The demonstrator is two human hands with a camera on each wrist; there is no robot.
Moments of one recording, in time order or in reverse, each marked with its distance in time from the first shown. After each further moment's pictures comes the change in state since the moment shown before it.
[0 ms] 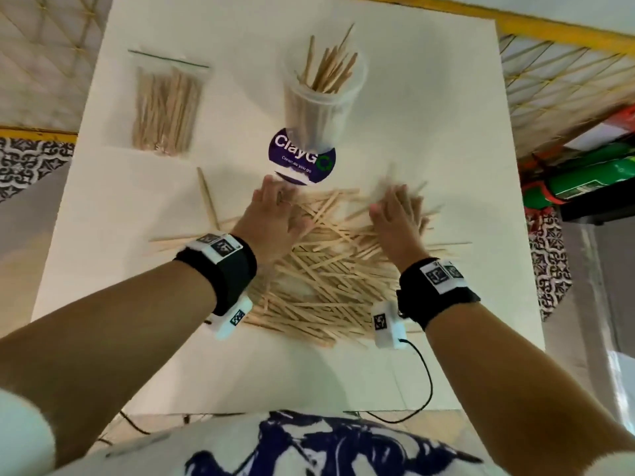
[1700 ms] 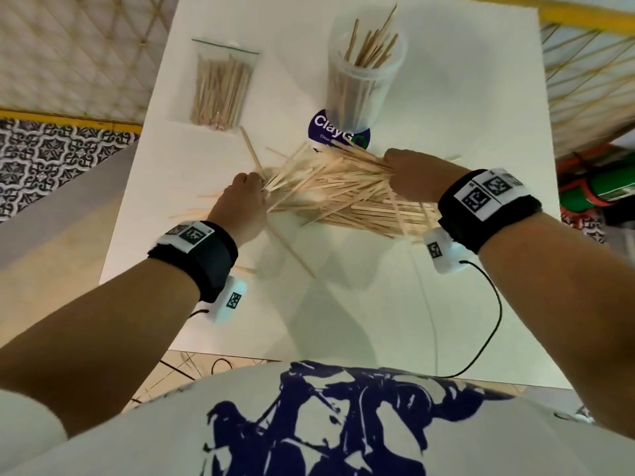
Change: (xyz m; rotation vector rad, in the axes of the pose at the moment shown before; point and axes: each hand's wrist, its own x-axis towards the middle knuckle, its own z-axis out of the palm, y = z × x) left_hand -0.081 -0.029 -0.046 -0.106 0.127 -0.374; right_hand -0.017 -0.085 -0.058 -0.484 -0.294 -0.360
